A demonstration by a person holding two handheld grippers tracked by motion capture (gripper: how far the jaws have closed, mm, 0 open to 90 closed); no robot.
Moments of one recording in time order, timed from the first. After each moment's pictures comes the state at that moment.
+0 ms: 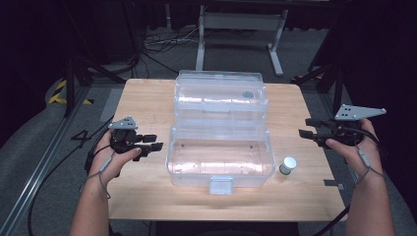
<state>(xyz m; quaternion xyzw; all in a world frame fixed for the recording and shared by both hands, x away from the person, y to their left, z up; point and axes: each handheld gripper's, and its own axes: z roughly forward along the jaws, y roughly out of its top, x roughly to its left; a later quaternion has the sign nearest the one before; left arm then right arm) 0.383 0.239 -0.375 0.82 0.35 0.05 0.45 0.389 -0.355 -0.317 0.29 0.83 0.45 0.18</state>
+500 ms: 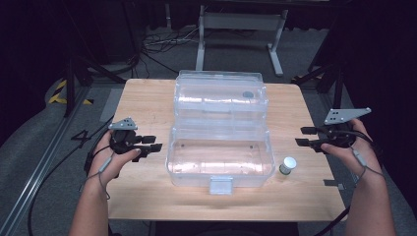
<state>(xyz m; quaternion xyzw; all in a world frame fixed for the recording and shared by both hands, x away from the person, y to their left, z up) 0.382 0.239 -0.378 0.82 0.36 0.05 0.44 0.394 -0.347 -0.329 0.28 0.87 0.39 0.13</state>
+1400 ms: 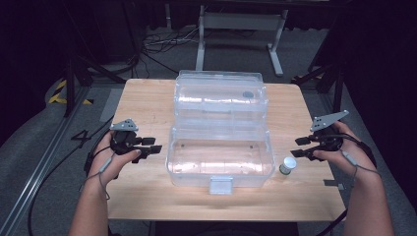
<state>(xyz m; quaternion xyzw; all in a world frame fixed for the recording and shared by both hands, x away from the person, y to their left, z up) 0.383 0.240 -0.381 0.82 0.36 0.04 0.43 0.400 -0.334 -0.352 0.27 0.91 0.30 0.07</state>
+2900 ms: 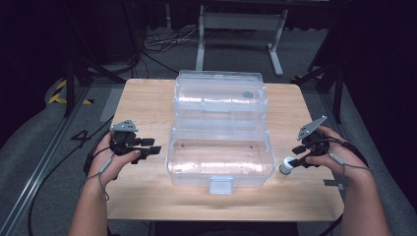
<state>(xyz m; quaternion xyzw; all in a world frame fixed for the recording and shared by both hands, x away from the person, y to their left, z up) 0.382 0.241 -0.383 0.83 0.37 0.04 0.43 0.410 -0.322 -0.383 0.25 0.95 0.20 0.03</state>
